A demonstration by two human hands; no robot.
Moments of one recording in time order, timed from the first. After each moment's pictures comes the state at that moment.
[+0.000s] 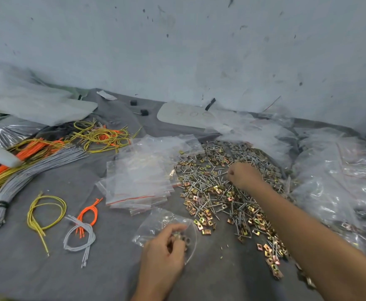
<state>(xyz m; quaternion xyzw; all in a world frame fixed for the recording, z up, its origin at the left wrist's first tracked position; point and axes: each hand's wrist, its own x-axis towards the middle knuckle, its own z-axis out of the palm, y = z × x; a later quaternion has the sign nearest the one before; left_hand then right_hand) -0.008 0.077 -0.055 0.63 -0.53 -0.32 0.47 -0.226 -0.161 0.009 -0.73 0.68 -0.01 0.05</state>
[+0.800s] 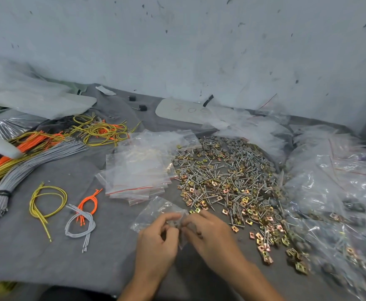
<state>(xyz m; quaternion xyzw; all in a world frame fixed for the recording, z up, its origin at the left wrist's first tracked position) -0.008 0.082 -0.053 0.61 -0.52 -0.28 0.53 -0.165 0.050 -0.013 -0.83 0.48 -0.24 0.17</state>
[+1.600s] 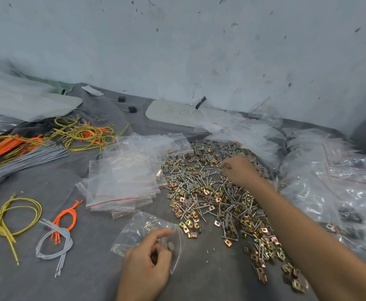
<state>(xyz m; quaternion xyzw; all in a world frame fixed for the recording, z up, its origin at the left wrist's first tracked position) -0.010 0.084 -0.049 0.61 -0.56 -0.29 0.48 -0.249 -0.176 0.022 -0.75 0.65 -0.09 0.08</state>
